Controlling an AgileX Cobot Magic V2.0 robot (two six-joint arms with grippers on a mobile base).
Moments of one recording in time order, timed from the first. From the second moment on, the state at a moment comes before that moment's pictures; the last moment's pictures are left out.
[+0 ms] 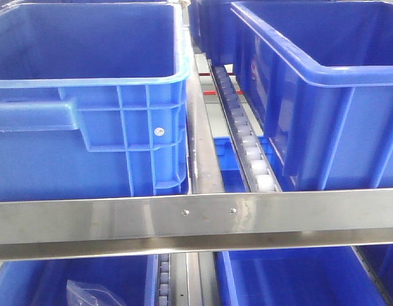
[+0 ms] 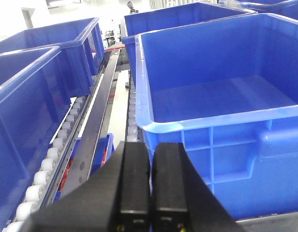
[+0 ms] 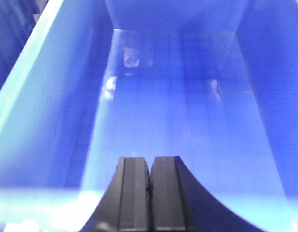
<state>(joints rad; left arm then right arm) -0.01 -0.01 0.01 -0.01 0.03 0.14 0.06 0.83 -0.50 0.04 0.03 -0.02</state>
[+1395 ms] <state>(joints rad) -0.01 -0.01 0.01 -0.01 0.03 0.14 0.06 0.44 -0.23 0.04 0.07 -0.02</state>
